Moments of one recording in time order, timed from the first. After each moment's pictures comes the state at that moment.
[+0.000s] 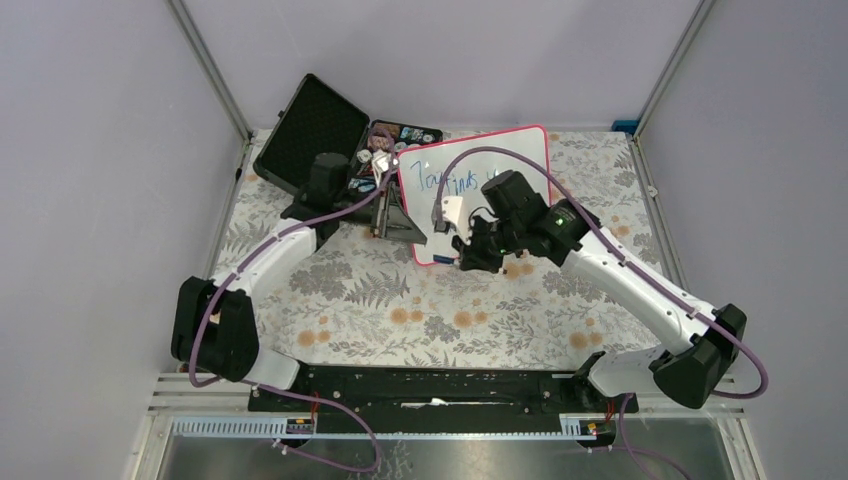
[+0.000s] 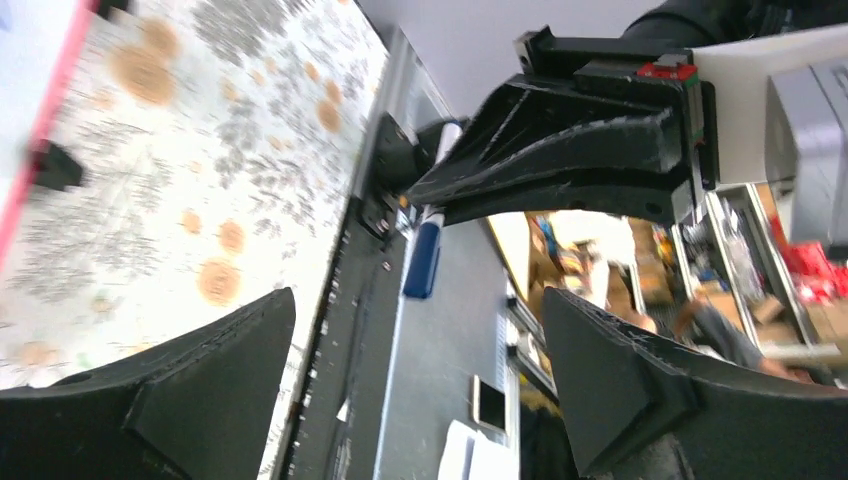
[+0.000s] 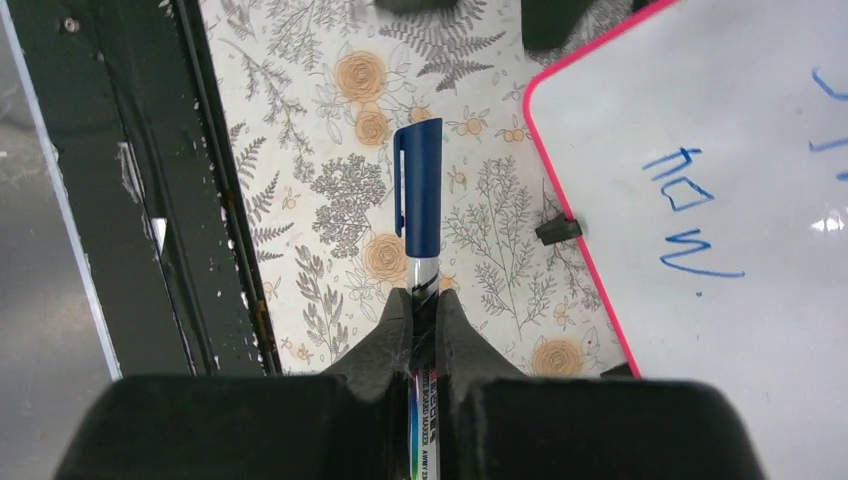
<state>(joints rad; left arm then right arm) -0.37 1.45 1.04 -0.05 1.29 -0.61 0.78 1.34 1.35 -0.91 -0.38 -0.50</state>
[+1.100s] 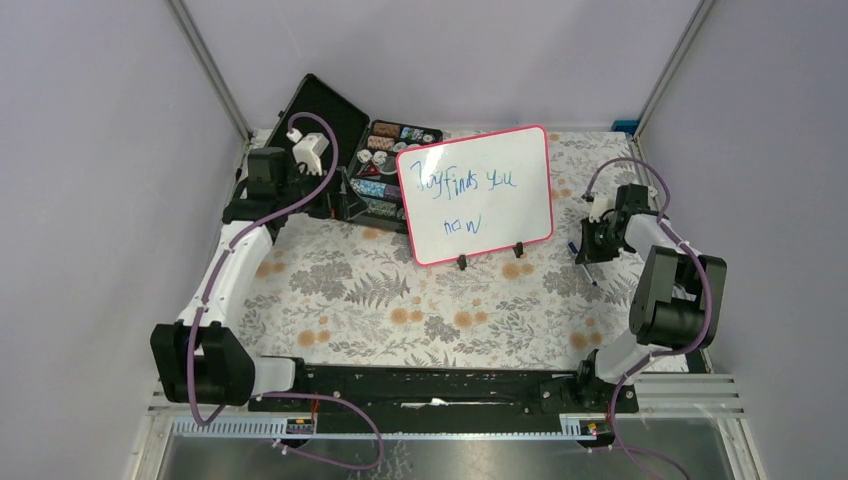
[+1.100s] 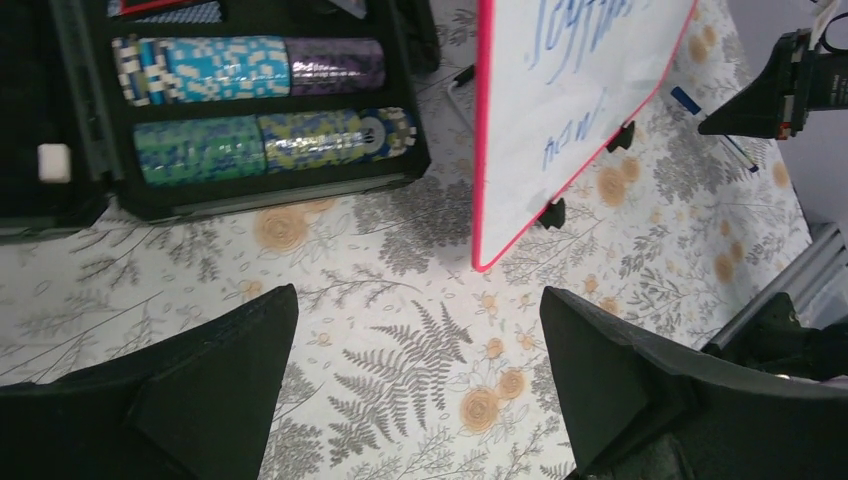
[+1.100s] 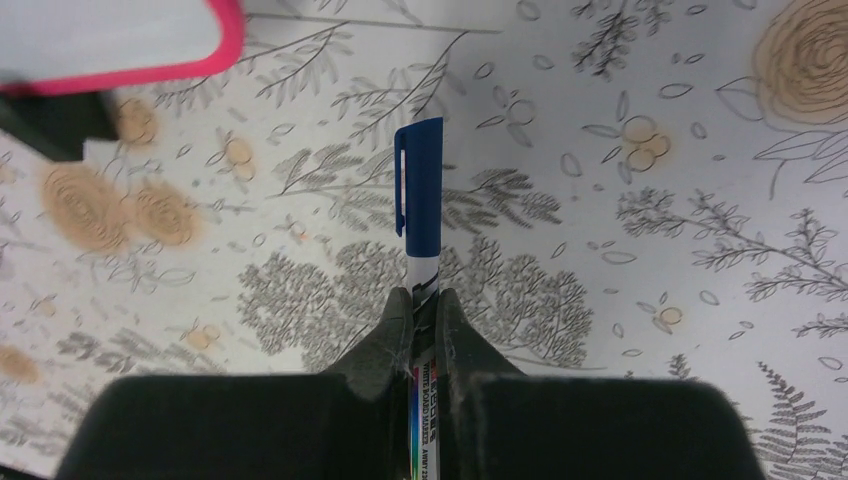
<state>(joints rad) -0.06 1.29 1.13 -0.46 0.62 -0.12 -0.23 1.60 0.96 -0.60 -0.32 -0.30</state>
